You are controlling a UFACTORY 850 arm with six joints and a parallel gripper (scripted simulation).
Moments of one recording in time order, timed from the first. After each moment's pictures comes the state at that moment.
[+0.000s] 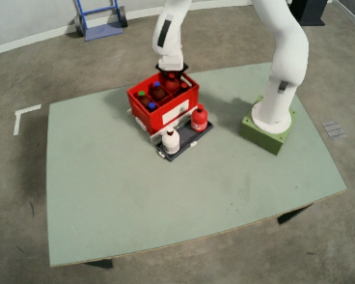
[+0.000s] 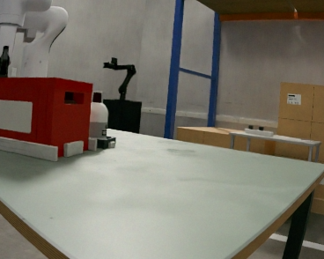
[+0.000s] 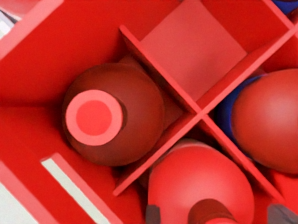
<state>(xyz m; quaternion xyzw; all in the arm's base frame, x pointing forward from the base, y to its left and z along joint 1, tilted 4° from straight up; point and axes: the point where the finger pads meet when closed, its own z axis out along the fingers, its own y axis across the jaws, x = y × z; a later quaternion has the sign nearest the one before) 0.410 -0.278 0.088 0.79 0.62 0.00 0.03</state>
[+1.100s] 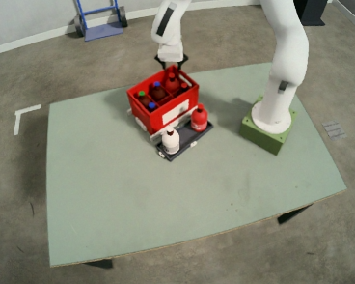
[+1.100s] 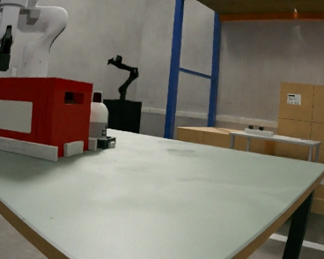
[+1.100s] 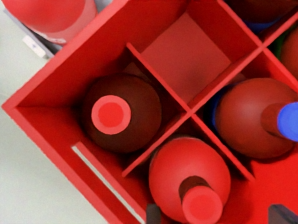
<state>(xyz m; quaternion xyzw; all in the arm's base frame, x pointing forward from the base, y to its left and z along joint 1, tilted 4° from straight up) 0.408 -0.275 0.143 0.79 0.62 0.00 0.03</state>
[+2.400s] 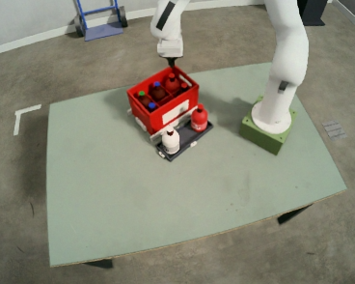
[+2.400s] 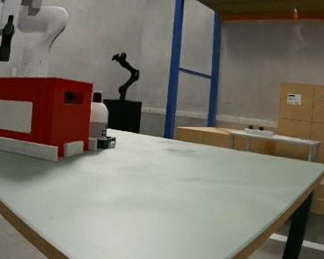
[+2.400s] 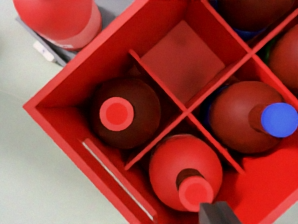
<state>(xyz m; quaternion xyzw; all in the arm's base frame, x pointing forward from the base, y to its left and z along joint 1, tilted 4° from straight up) 0.406 -0.274 0.170 0.79 0.62 0.00 0.03</state>
